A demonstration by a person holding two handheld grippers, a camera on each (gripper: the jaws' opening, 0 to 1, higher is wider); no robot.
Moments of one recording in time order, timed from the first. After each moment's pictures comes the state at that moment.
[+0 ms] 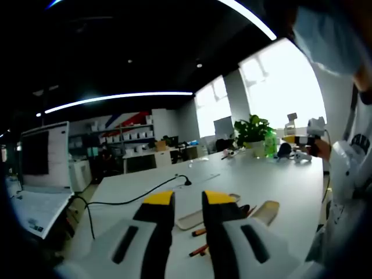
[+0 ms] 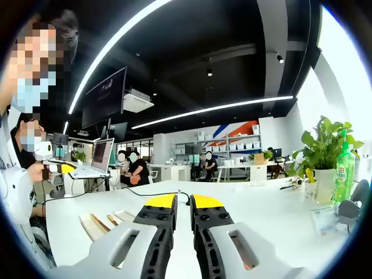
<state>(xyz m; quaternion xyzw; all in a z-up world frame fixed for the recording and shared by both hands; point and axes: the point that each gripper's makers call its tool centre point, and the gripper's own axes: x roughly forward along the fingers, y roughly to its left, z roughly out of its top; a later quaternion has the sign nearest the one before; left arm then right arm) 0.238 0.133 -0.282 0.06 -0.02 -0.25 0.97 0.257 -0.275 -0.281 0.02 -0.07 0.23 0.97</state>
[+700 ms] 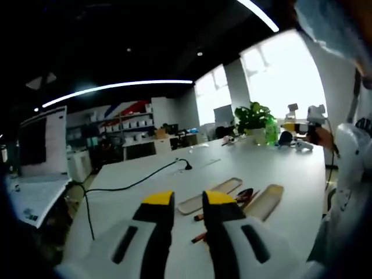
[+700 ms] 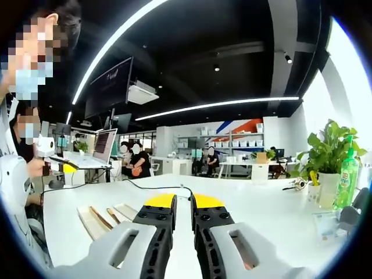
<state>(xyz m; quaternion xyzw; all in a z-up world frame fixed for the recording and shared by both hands) 0.249 0.142 -0.322 0.07 0.03 -0.24 0.97 0.266 -0.267 -0.287 -0.01 -0.06 0.23 0.97</state>
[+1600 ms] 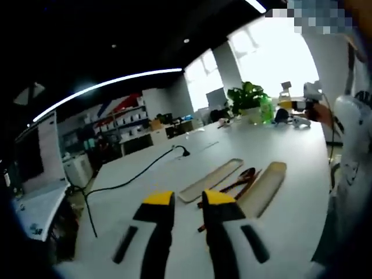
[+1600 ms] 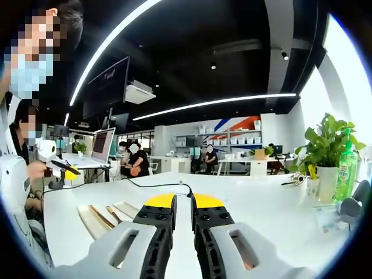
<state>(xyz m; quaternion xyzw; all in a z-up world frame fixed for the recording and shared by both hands) 0.255 0.137 -0.344 0.16 0.07 -0.26 0.95 0.262 -0.264 -0.299 0.00 -0.05 0.23 0.97</state>
